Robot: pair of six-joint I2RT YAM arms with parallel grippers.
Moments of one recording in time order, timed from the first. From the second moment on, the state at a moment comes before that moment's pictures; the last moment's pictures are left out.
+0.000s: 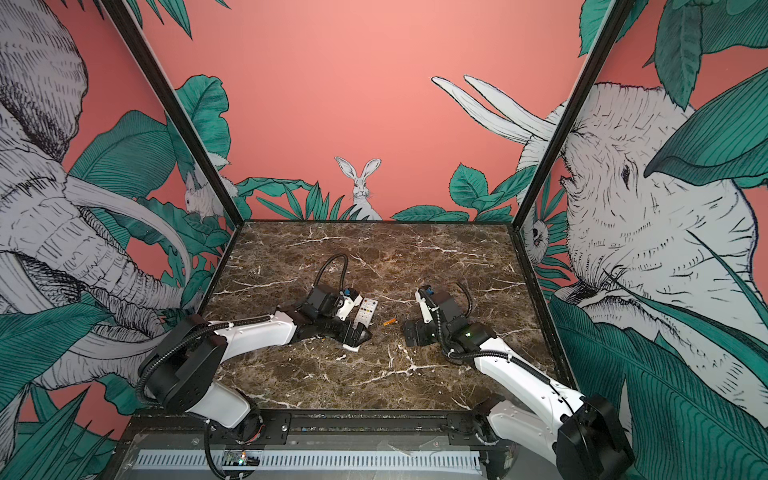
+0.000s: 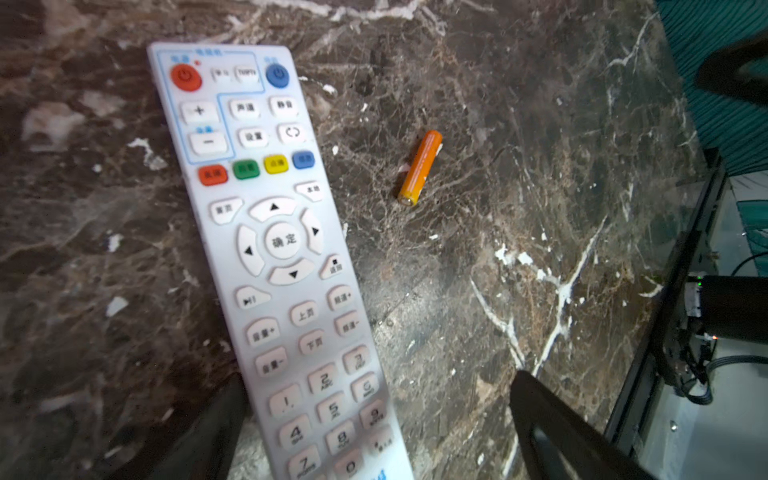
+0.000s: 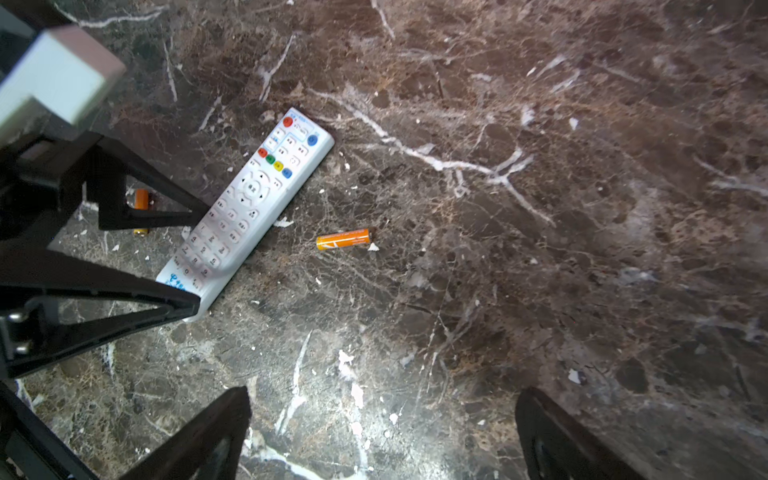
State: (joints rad) left arm -0.69 1.53 0.72 -0.10 0.40 -0.29; right arm 0.62 1.06 0.62 -0.42 -0.07 0.31
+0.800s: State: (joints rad) left arm -0.80 1.76 1.11 -0.41 0.00 -0.22; right arm 0.79 0.90 0.58 -0.47 0.14 0.37
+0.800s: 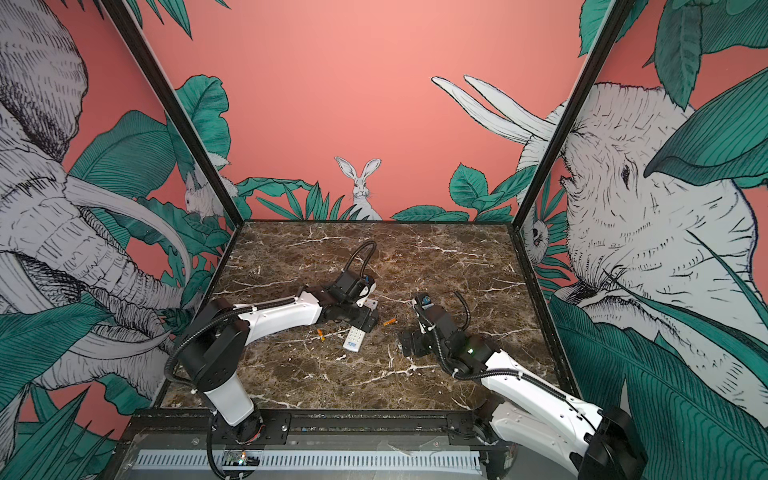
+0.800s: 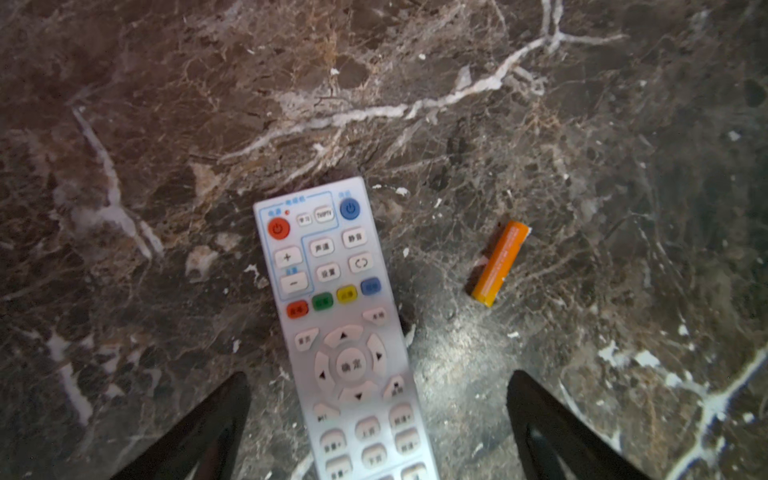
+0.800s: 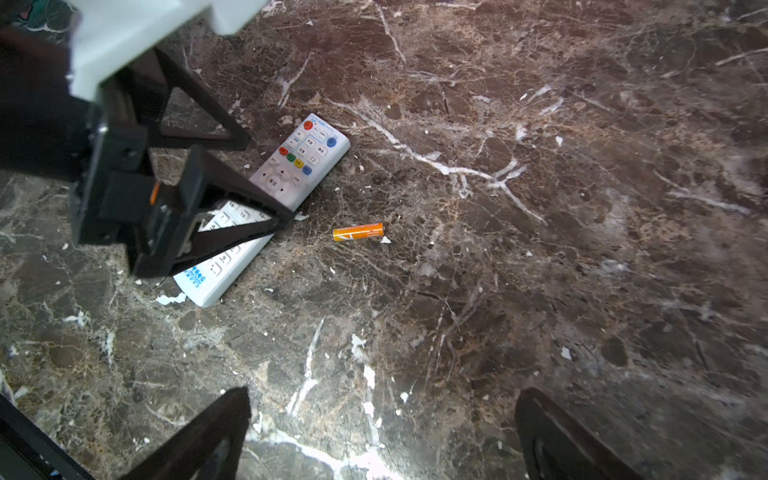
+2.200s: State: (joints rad) left arm -0.51 1.59 1.18 -0.35 0.39 -0.11; right arm 0.82 0.90 0.38 0.00 -0.13 0.24
